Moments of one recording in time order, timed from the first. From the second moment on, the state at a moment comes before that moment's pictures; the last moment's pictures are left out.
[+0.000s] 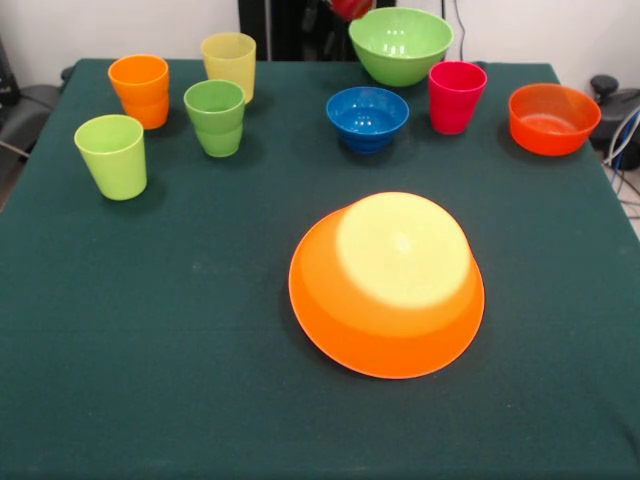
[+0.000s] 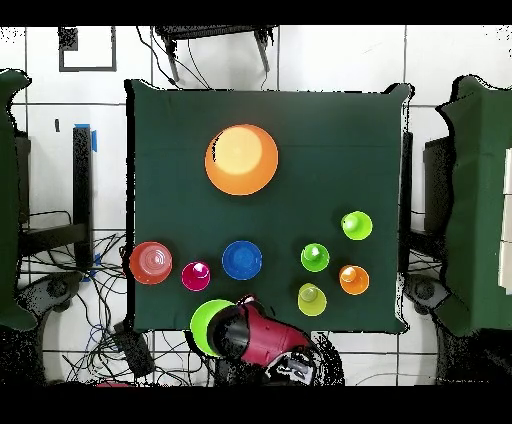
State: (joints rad) arm -0.02 -0.54 -0.33 2.22 0.04 0.01 2.38
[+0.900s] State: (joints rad) arm 0.01 -0.60 -0.36 2.15 0.00 0.09 2.38
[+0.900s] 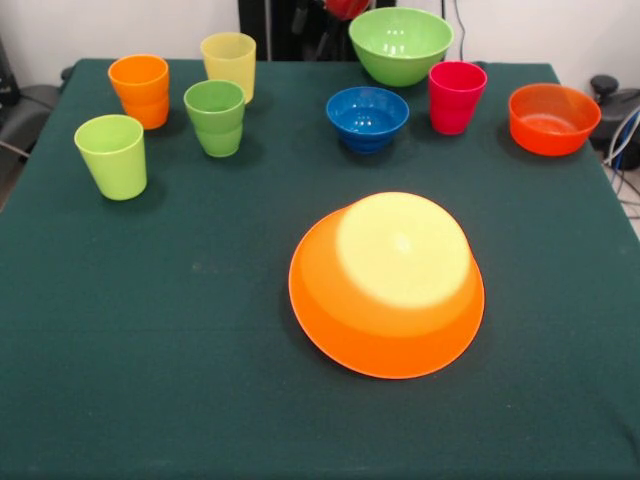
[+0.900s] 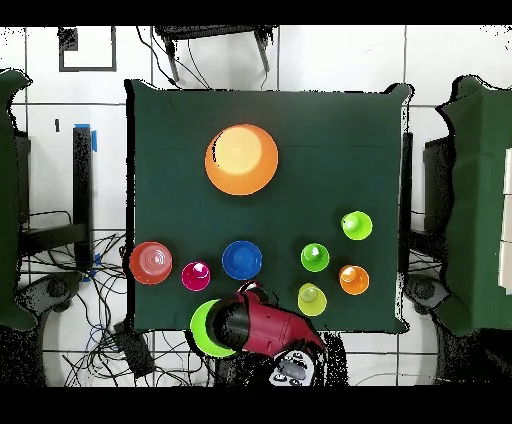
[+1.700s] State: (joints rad) arm 0.04 -0.68 -0.30 2.15 0.03 0.24 2.38
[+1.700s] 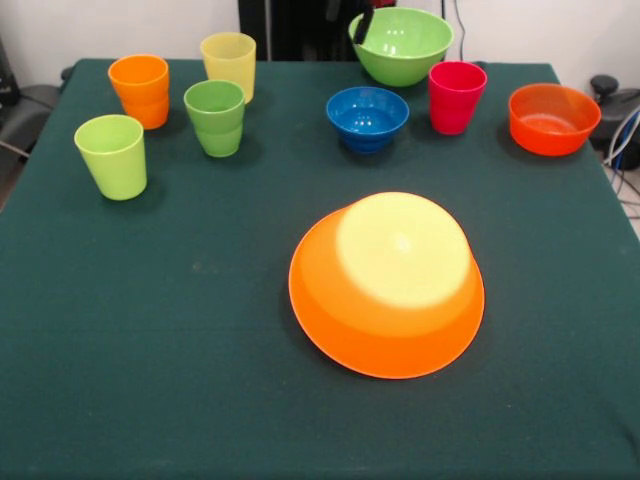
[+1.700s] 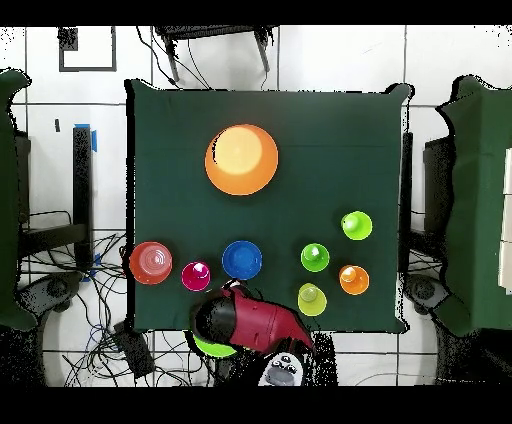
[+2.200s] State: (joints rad) arm 0.01 -0.69 -0.20 2.15 0.07 0.22 2.38
